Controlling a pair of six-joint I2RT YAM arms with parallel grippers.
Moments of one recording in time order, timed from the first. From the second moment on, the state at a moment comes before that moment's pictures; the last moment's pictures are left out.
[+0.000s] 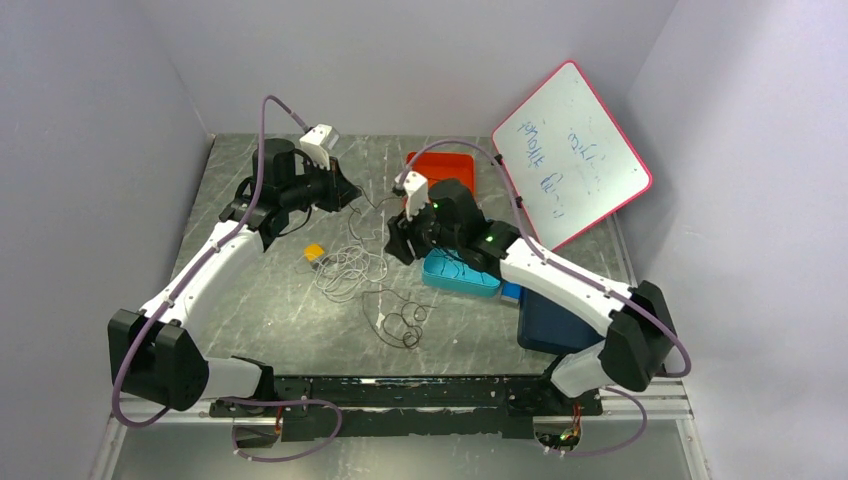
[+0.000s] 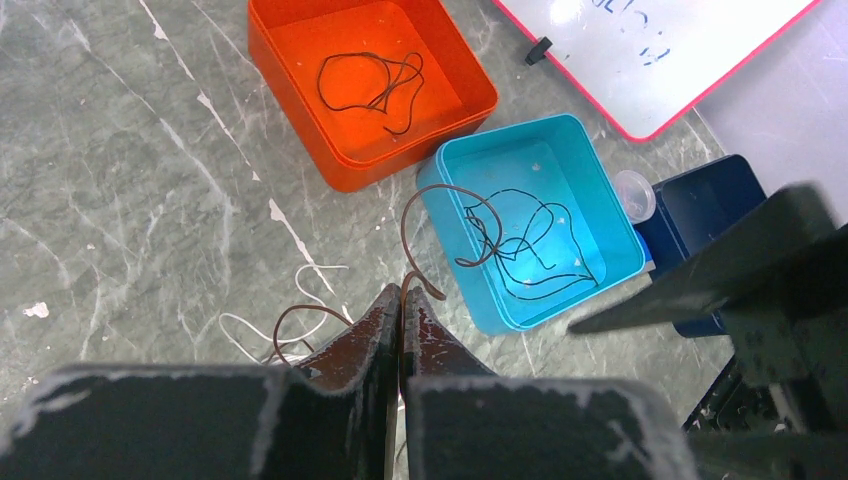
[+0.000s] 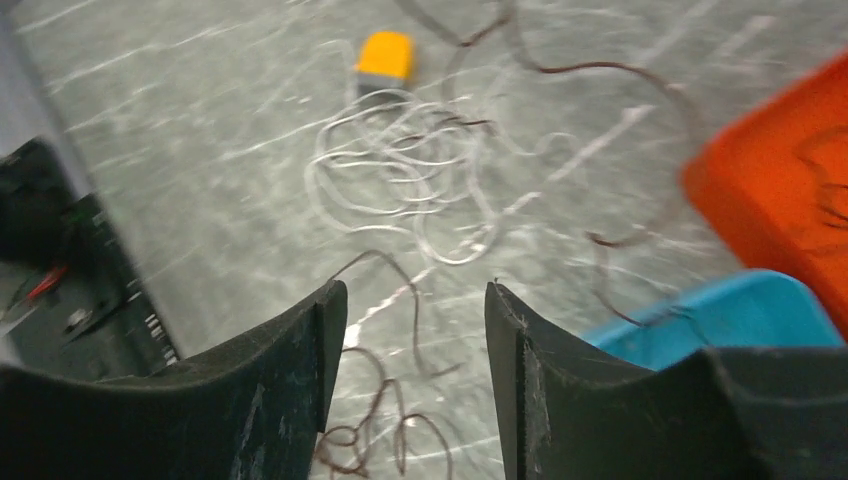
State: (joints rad) left arm -0.30 1.32 1.11 -0.19 0.45 -0.20; right arm 0.81 1.45 1.14 -0.20 -0.28 0.04
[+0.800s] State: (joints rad) left arm -0.30 1.32 1.11 -0.19 0.45 -0.20; right arm 0.56 1.57 1.09 -0.39 -0.12 0.08
